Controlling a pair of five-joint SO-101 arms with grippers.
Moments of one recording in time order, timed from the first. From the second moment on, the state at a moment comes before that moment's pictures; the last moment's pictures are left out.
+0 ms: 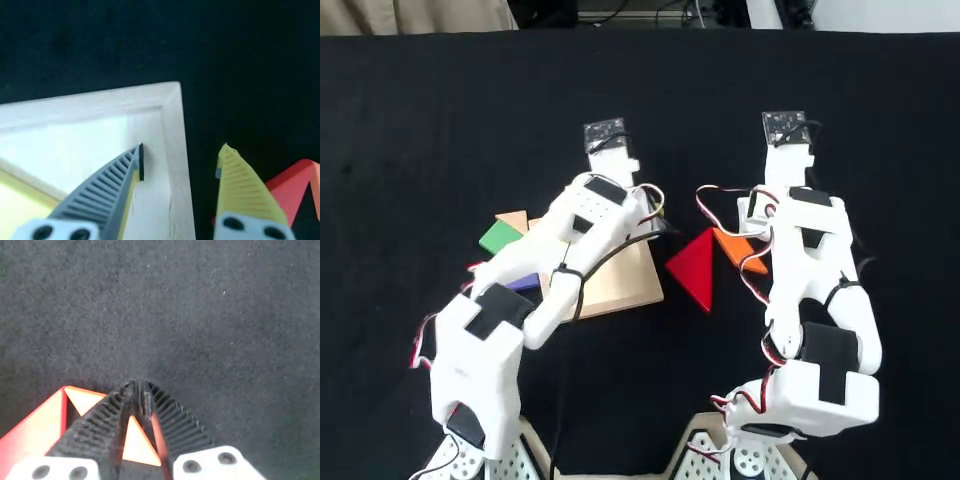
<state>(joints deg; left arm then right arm) 24.7 25.8 5.6 48.5 36.5 11.7 1.7 32.4 41.5 12.7</state>
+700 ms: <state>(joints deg) 34.0 26.1 3.6 59.1 34.7 11.7 1.7 32.4 41.5 12.7</state>
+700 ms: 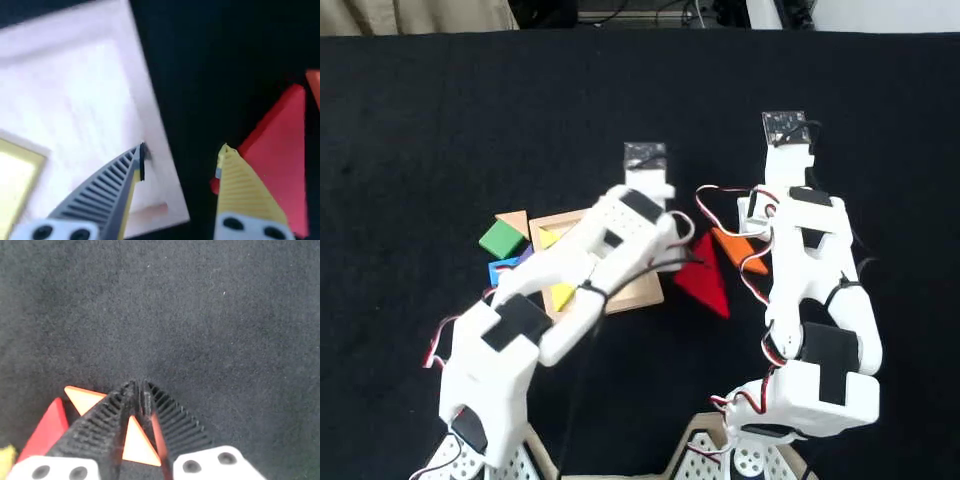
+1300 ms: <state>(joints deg) 39.6 25.5 4.3 62.5 34.7 11.7 1.7 32.4 41.5 12.7</state>
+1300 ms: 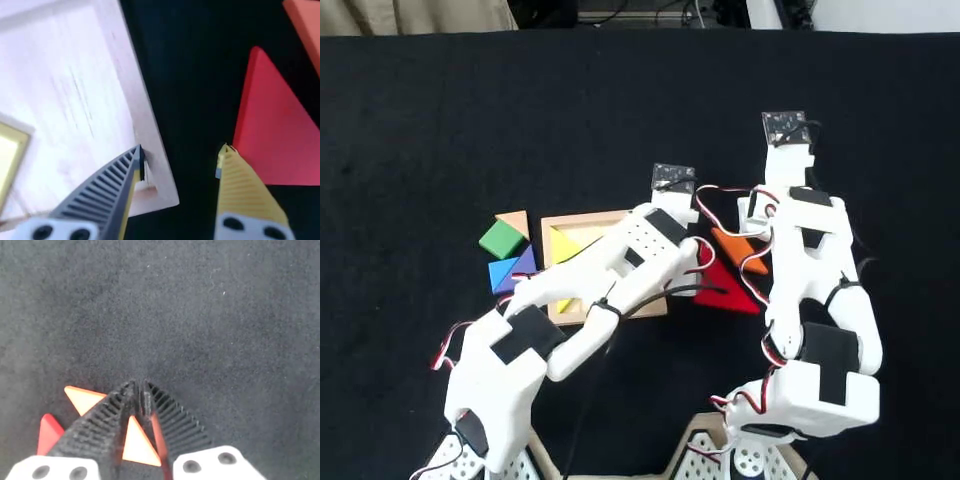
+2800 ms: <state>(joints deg) -16.1 -24.2 52.9 25.4 11.7 -4.7 -22.5 55.9 56.5 27.2</state>
